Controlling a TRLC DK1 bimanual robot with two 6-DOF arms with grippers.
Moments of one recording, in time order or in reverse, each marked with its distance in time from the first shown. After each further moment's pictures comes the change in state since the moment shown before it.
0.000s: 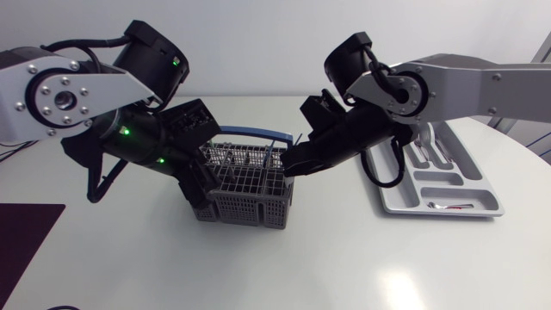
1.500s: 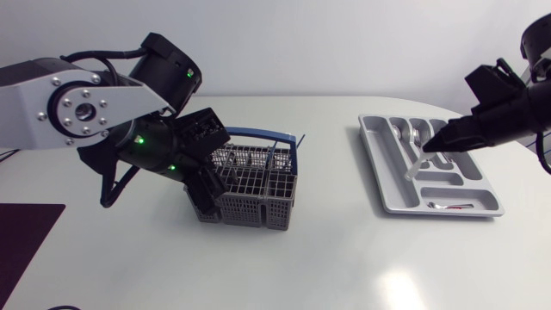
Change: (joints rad) left arm -0.027 0.029 -0.017 0.034 0.000 -0.008; right arm -0.681 -0.259 -0.025 -0.325 -0.016 -0.448
